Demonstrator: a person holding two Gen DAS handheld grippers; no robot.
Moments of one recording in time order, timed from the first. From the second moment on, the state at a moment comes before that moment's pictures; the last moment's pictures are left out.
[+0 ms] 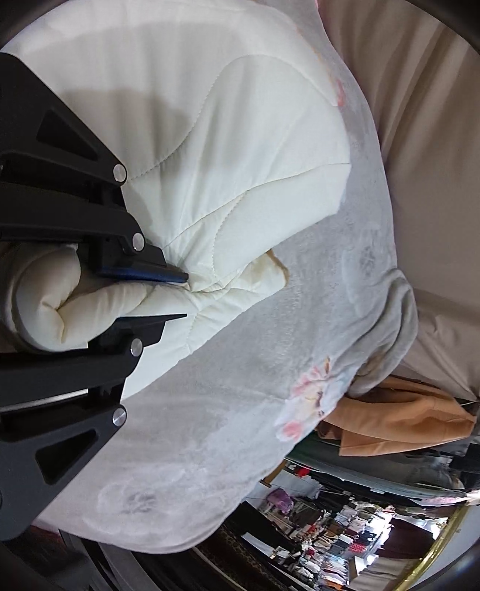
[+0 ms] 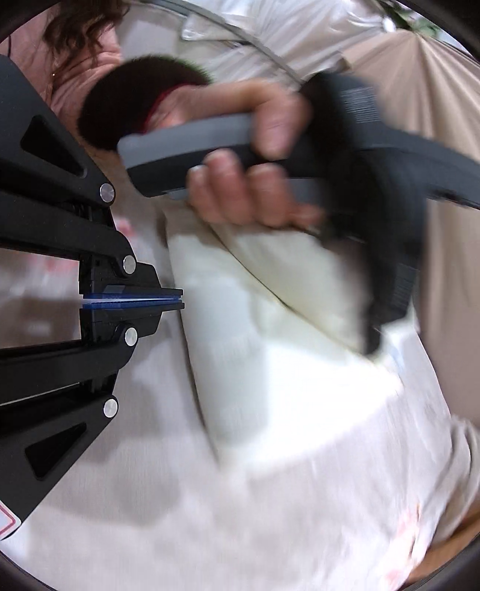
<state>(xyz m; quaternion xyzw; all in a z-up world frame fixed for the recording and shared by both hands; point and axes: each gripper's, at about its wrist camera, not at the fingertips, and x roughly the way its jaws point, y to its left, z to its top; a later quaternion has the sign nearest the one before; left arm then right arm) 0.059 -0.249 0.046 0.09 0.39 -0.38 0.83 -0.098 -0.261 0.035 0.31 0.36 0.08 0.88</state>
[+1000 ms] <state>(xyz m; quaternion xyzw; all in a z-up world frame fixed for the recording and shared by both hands) 0.023 -0.041 0.108 -0.09 0.34 -0.27 0.90 -0.003 -0.259 0.124 0.27 0.33 0.06 0.90</state>
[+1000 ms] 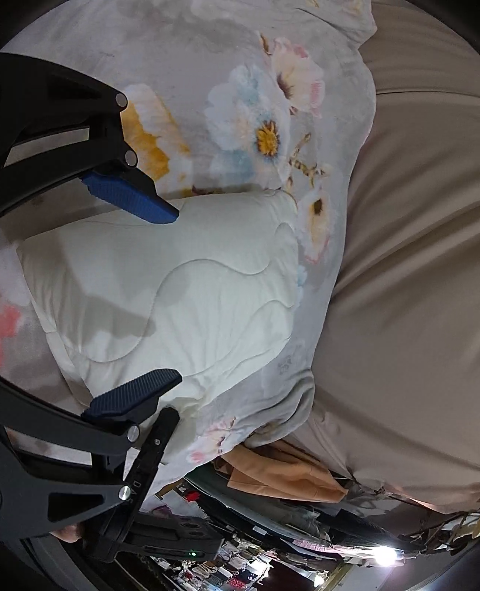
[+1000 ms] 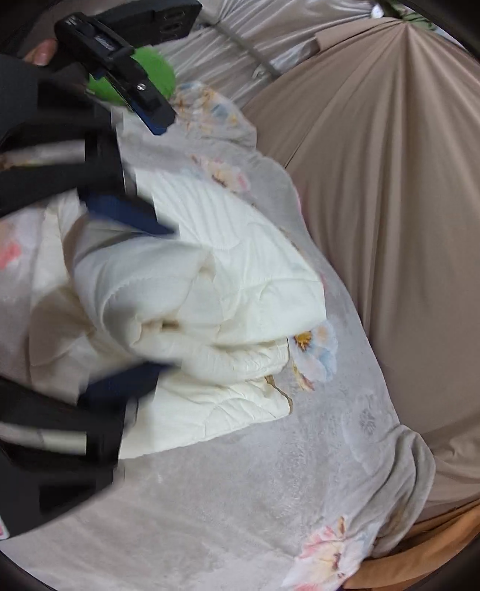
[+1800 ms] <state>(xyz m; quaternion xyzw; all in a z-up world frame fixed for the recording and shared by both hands) 0.013 -0.111 0.052 0.04 0.35 -0.26 0.90 -0.081 -0.328 0.054 0.40 0.28 0.03 0.87</state>
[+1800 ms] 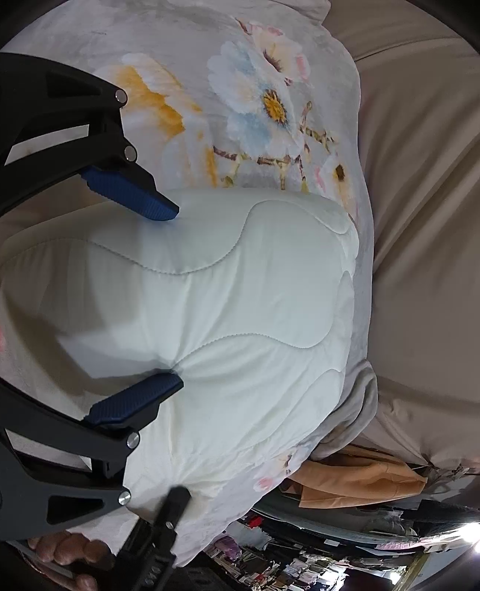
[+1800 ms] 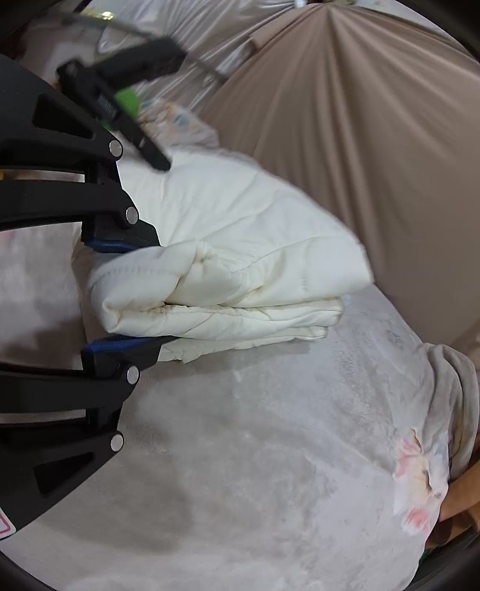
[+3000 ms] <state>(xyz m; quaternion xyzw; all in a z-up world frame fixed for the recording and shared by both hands) 0.017 -0.127 0.045 0.06 0.35 -0.26 0.90 0.075 -0.321 0.050 0.28 0.33 -0.01 0.90</state>
